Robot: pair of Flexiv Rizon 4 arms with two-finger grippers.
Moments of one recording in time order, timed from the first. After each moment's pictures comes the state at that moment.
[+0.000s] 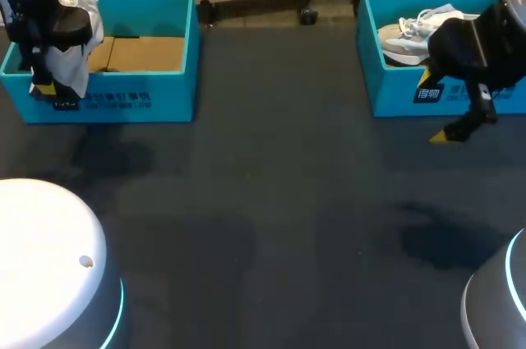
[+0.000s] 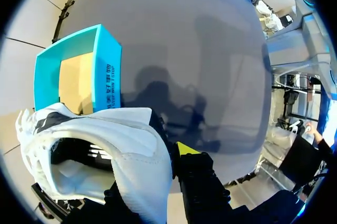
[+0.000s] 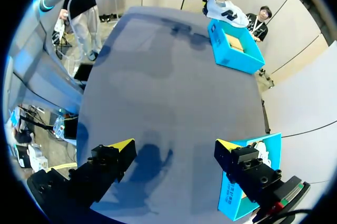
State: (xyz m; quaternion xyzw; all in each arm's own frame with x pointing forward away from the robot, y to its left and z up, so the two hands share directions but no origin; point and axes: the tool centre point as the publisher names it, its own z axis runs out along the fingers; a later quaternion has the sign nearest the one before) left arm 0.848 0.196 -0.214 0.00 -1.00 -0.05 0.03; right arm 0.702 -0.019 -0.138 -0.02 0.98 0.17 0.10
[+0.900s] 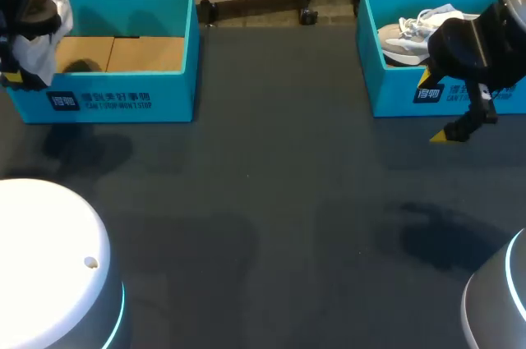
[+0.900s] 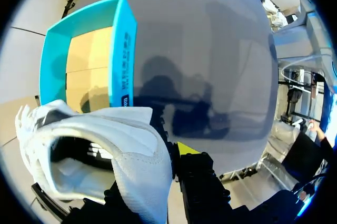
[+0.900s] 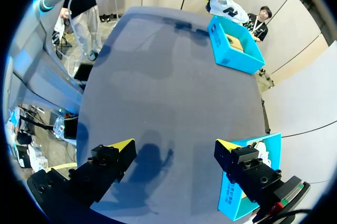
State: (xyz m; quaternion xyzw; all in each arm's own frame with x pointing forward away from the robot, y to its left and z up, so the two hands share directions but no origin) left arm 0.884 0.266 -0.210 0.01 -1.00 -0.08 0.02; right arm 0.702 -0.019 -0.138 -0.02 0.98 0.17 0.10
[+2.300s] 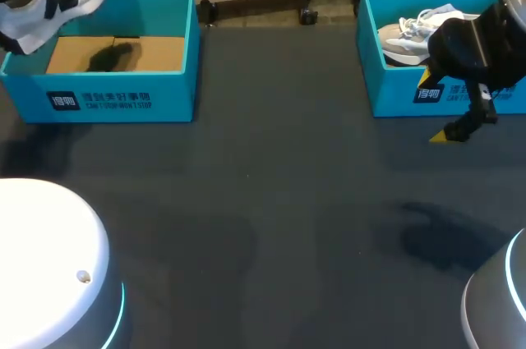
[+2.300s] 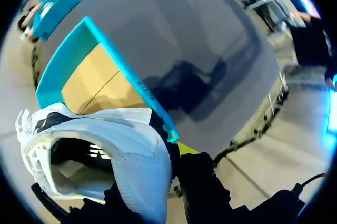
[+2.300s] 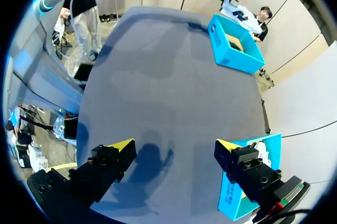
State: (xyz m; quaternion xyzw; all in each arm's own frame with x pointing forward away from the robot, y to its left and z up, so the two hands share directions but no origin) left arm 0.992 0.325 -0.205 -0.35 -0.93 -0.05 0.02; right arm 0.702 -0.019 -0.138 -0.02 0.98 0.17 0.10
